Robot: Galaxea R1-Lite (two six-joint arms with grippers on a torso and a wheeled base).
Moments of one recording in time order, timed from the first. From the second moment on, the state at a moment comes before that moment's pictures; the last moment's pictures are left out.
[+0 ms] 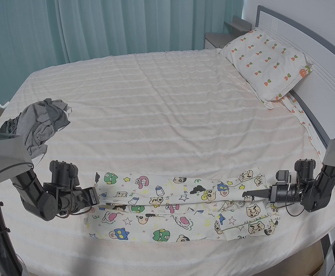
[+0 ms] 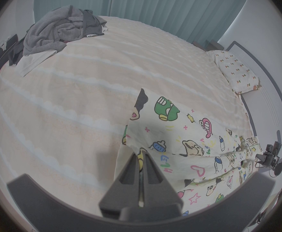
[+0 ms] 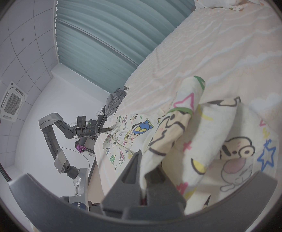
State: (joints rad) left arm -0.14 2.13 -0.56 -0.80 -0.04 -0.42; right arm -0.05 2.30 -0.56 -1.13 1.03 0.22
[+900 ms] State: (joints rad) left arm -0.14 2.23 -0.52 -0.88 -0.06 -0.42; right arm -0.06 2.35 -0.48 -1.13 1.03 0.19
